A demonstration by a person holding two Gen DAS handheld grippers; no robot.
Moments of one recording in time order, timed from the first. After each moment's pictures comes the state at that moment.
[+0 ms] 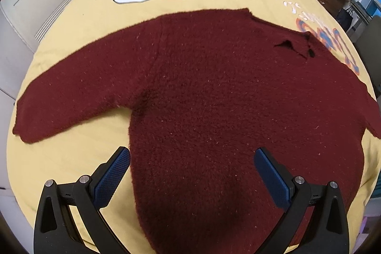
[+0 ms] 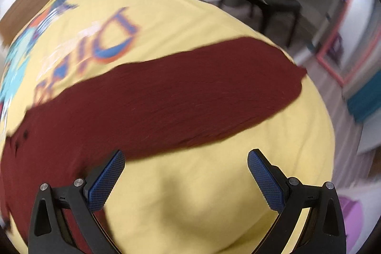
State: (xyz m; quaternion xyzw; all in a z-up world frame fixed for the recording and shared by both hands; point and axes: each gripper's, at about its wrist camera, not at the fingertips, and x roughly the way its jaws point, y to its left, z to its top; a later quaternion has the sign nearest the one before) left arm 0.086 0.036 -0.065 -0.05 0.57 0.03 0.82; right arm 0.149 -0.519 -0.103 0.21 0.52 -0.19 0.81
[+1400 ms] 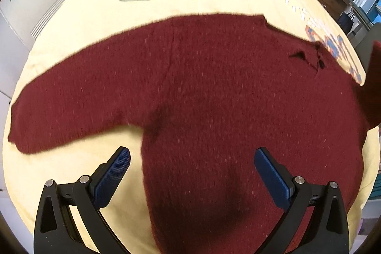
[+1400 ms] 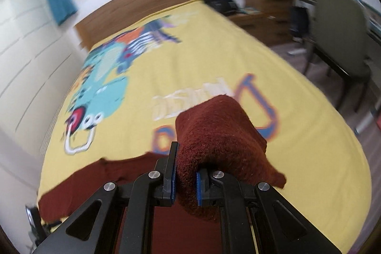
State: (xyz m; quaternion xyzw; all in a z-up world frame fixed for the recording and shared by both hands) left arm 0.088 0.080 -0.051 -0.06 0.57 0.02 0.82; right arm 0.249 -0.303 0.067 0.14 0.40 0.06 0.90
